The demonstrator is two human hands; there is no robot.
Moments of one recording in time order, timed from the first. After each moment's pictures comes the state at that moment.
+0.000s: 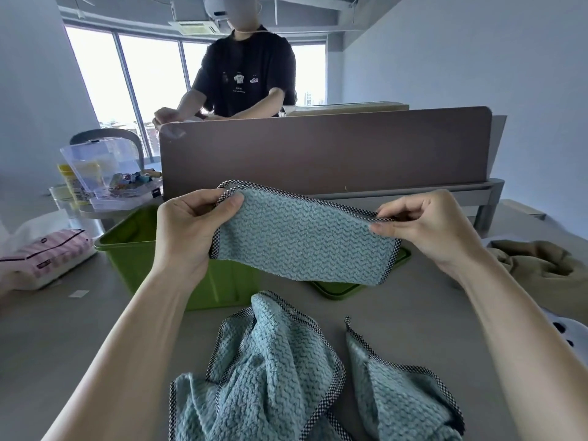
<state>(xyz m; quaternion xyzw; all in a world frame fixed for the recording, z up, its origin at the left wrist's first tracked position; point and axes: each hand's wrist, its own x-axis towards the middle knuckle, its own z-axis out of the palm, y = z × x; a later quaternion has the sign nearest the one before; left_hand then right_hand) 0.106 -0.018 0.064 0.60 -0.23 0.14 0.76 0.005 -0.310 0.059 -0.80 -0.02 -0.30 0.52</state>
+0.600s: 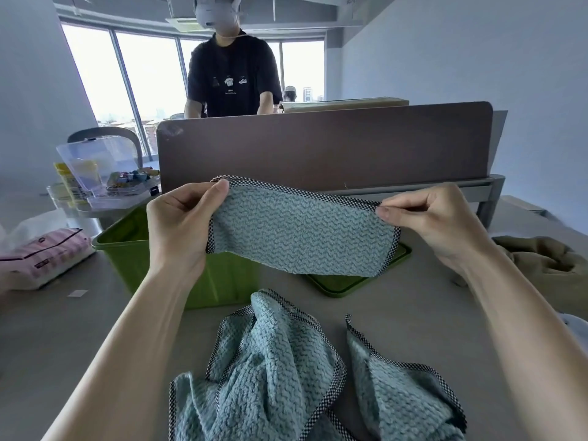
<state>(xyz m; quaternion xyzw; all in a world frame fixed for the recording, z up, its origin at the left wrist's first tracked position) 0.103 -0.020 0.067 0.59 -0.19 0.20 0.76 0.004 -0.315 0.061 -0.80 -0.03 -0.31 0.51</state>
